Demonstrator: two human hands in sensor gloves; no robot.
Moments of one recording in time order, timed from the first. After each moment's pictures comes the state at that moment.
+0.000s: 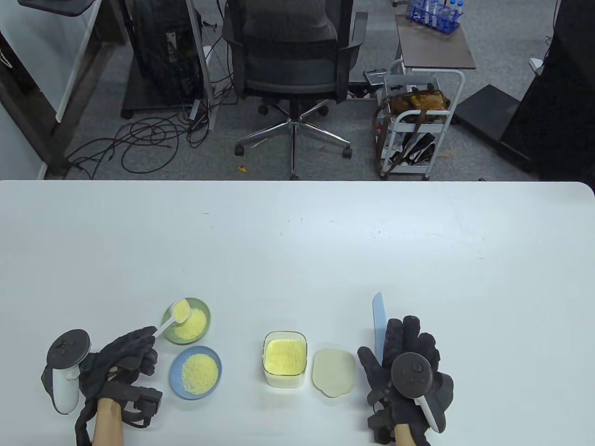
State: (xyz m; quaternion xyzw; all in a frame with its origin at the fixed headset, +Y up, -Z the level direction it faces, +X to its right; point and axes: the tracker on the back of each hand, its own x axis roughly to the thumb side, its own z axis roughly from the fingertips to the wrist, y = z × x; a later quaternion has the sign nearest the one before) left_hand -0.370 -0.750 -0.226 -0.10 0.17 0.57 0.79; right_hand 0.176 -0.770 -0.210 -0.09 -0.04 0.96 0.27
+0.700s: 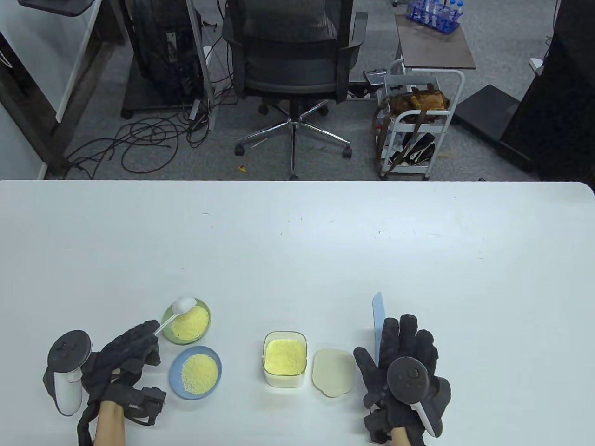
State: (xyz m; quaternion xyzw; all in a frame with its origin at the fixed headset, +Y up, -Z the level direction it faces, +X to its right) left_hand -0.362 -0.743 -0.226 -0.07 0.14 0.60 0.79; right_hand 0.160 -0.750 -0.201 -0.06 -0.09 0.95 0.29
